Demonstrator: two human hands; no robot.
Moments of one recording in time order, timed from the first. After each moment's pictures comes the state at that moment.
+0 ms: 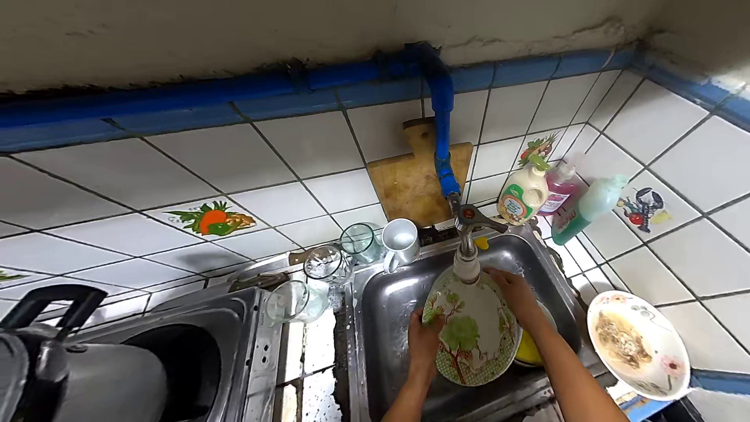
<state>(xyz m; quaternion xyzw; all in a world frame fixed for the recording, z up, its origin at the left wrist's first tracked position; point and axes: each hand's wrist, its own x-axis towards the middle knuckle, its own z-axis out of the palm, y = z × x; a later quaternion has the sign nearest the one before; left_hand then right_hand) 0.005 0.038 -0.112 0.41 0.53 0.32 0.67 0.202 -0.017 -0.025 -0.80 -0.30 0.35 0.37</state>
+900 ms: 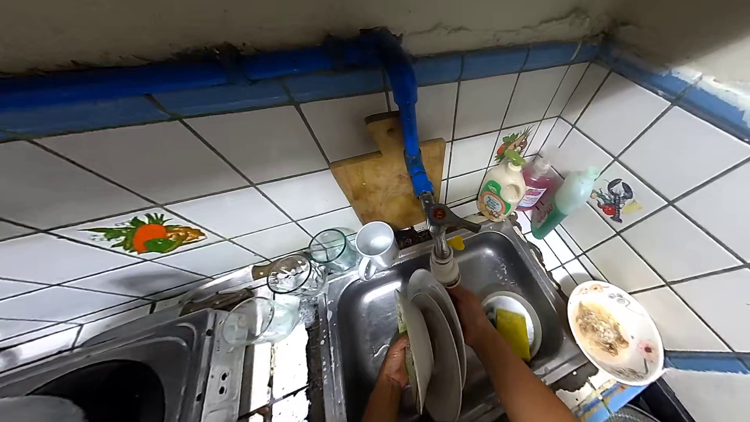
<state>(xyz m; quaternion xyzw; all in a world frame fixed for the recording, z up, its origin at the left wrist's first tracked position) -0.022 0.039 -0.142 0.18 0.42 0.29 0.84 0.131 0.002 -0.033 -0.50 -0.07 0.52 0.68</state>
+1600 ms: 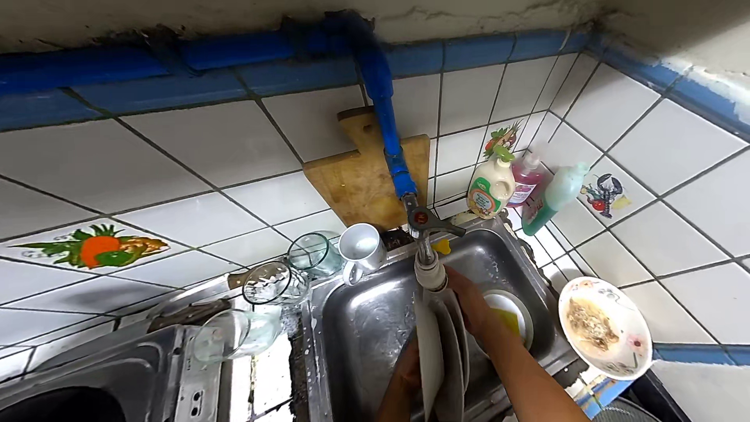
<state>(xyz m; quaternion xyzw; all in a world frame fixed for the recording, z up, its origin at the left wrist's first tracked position) 0.000 0.024 -0.159 0.20 0.36 0.16 0.90 0.166 -0.001 -0.024 -0.58 -0.25 0.49 0.60</state>
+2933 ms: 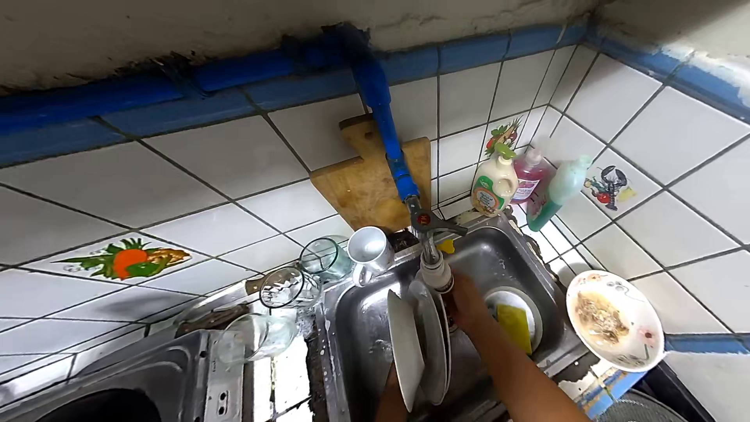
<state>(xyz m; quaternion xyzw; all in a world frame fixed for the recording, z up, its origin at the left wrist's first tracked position) -0.006 0.032 -0.003 0.14 0.60 0.17 0.76 0.140 0.022 -0.024 -0.54 -0.06 0.47 0.70</state>
